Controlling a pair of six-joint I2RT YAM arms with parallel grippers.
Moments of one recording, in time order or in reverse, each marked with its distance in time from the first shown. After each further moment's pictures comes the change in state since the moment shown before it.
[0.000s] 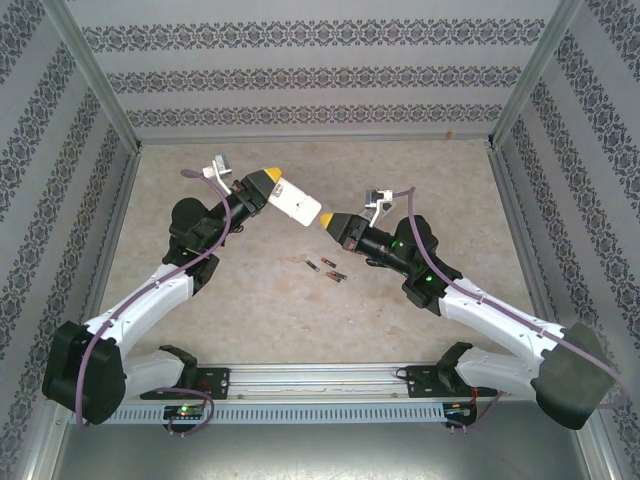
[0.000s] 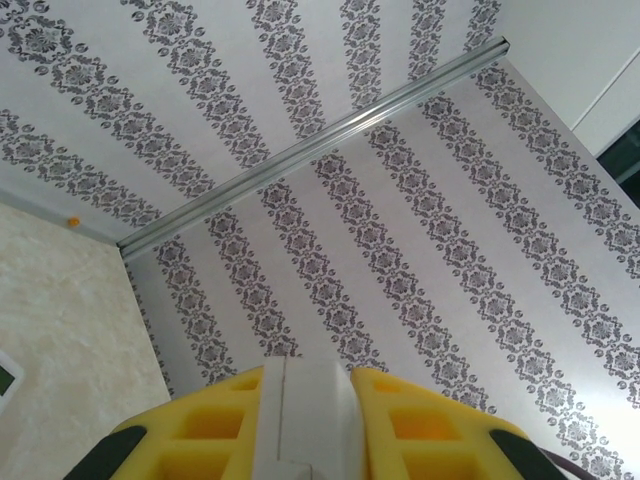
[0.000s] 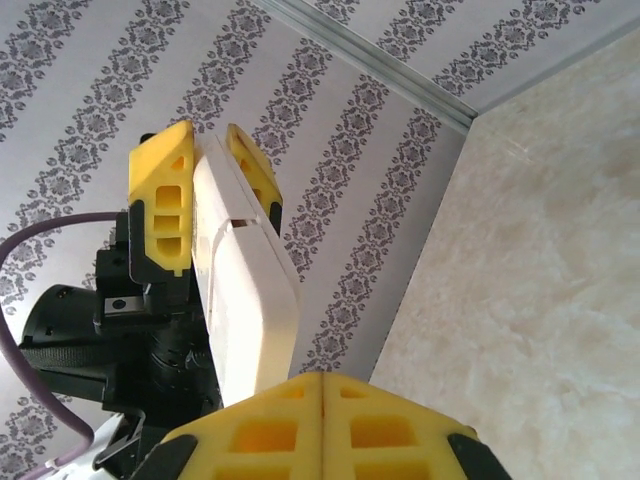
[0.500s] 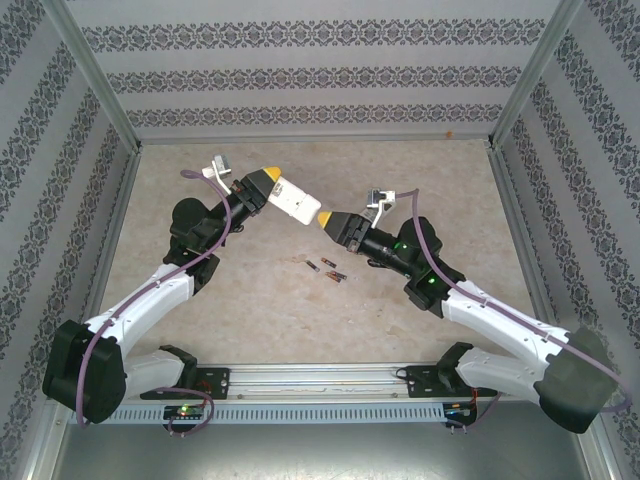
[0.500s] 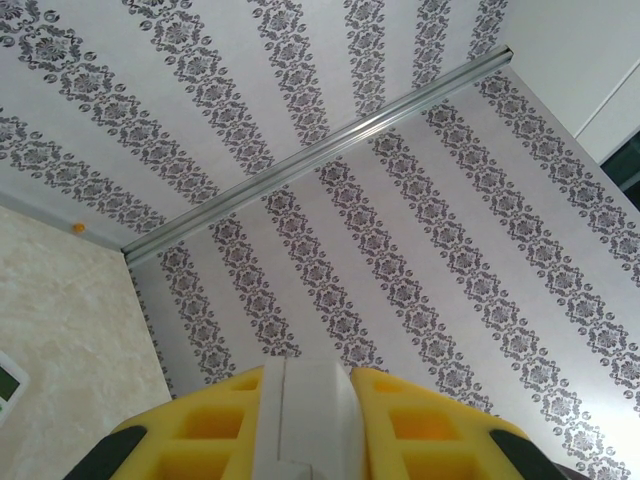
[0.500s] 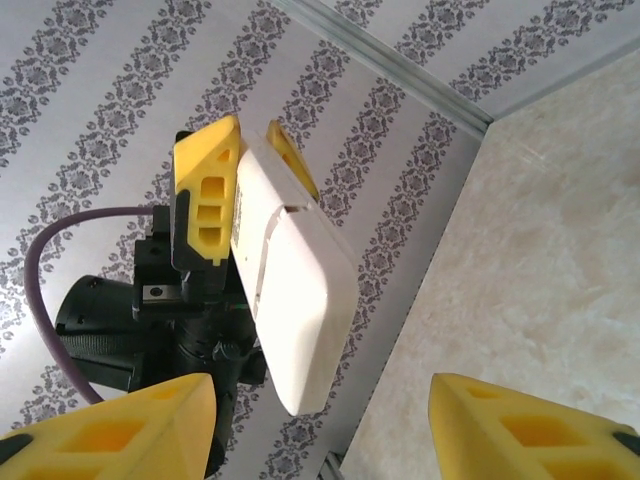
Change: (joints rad) left arm 0.000 0.004 -0.003 0.004 -0.017 0.000; right arm 0.011 -0.022 0.000 0.006 -0.002 -0.006
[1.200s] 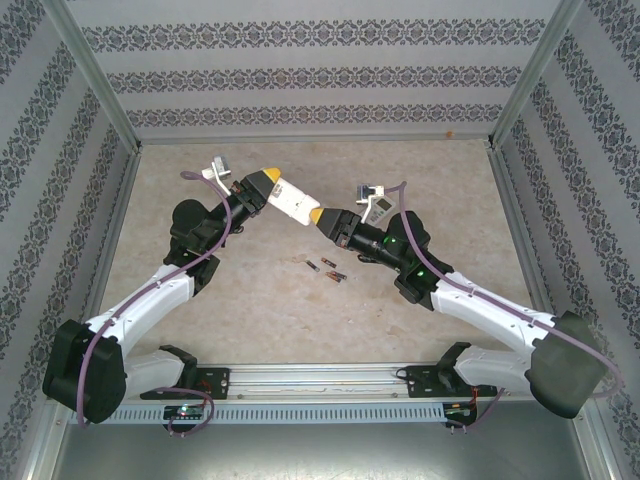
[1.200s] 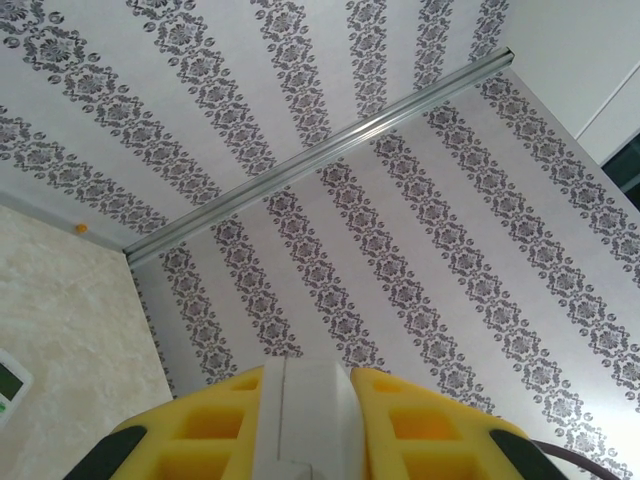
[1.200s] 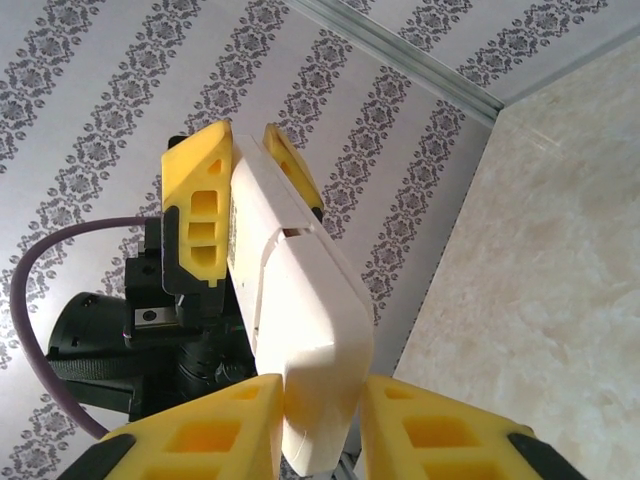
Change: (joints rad) left arm 0.000 0.001 -0.014 0.015 -0.002 -0.004; right arm 0.011 0.093 0.050 0.045 -0.001 0.036
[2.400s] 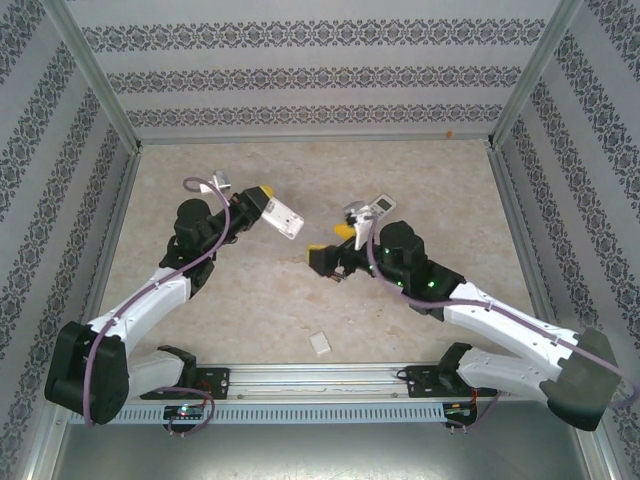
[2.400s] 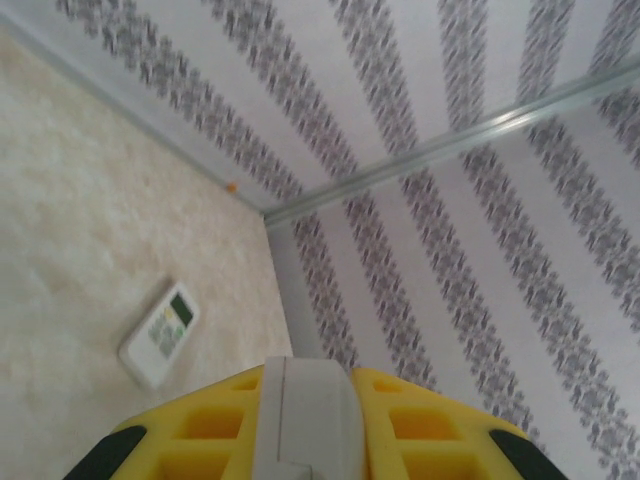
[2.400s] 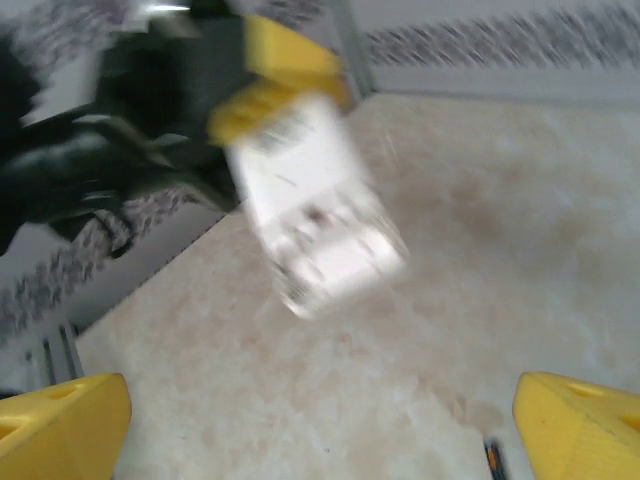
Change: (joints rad) left arm 0.050 -0.013 -0.053 -0.273 0.013 0.116; right arm 0.109 -0.124 0.028 -0.430 0.176 -0.810
